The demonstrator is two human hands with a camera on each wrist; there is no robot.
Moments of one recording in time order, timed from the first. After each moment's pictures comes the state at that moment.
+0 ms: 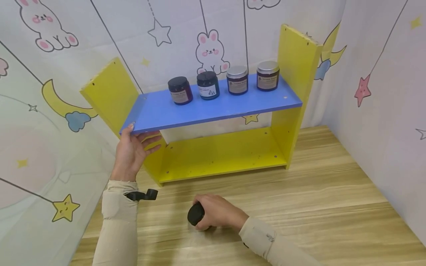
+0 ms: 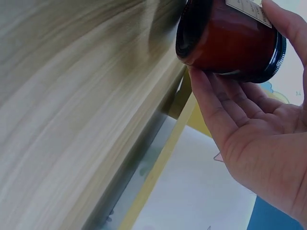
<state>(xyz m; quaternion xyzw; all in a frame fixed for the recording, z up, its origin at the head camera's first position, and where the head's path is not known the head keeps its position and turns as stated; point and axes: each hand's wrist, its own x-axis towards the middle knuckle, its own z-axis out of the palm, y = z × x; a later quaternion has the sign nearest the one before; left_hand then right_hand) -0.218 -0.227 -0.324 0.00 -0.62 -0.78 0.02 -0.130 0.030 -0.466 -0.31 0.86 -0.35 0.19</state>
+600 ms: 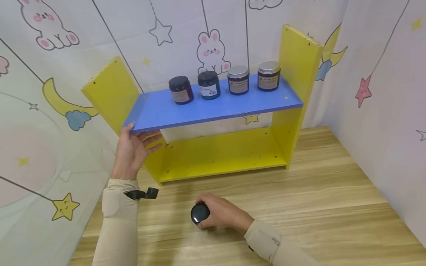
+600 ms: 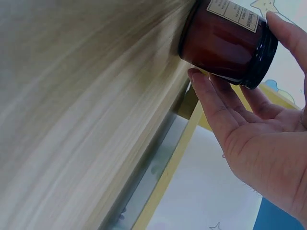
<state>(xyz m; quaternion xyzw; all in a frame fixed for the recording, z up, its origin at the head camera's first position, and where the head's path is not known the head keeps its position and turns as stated) -0.220 -0.226 -0.323 0.01 -0.60 -0.80 0.01 -0.126 0.040 -0.476 -0.30 0.85 -0.39 0.19</state>
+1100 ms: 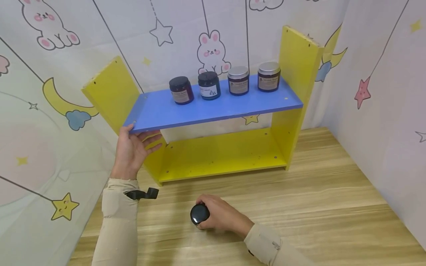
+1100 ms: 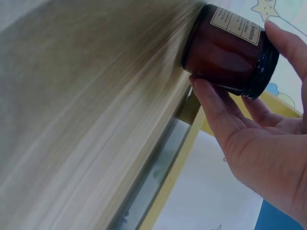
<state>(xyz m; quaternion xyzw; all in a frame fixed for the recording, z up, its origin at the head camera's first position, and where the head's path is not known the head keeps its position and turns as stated) -0.218 -0.224 -0.319 0.01 -0.60 -0.80 0.01 -0.121 0.038 -0.481 -0.28 0.85 -0.41 0.17</state>
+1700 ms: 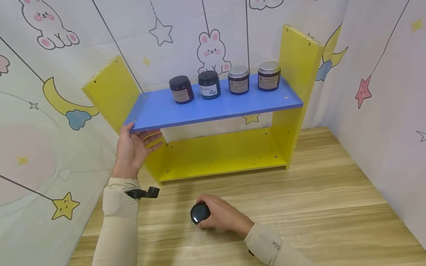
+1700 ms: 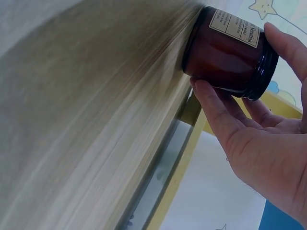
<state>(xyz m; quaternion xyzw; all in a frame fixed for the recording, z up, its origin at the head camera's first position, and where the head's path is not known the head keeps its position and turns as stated) -0.220 -0.221 -0.317 0.02 -0.59 -0.81 0.01 -0.121 0.039 -0.483 -0.28 0.84 -0.43 0.17</state>
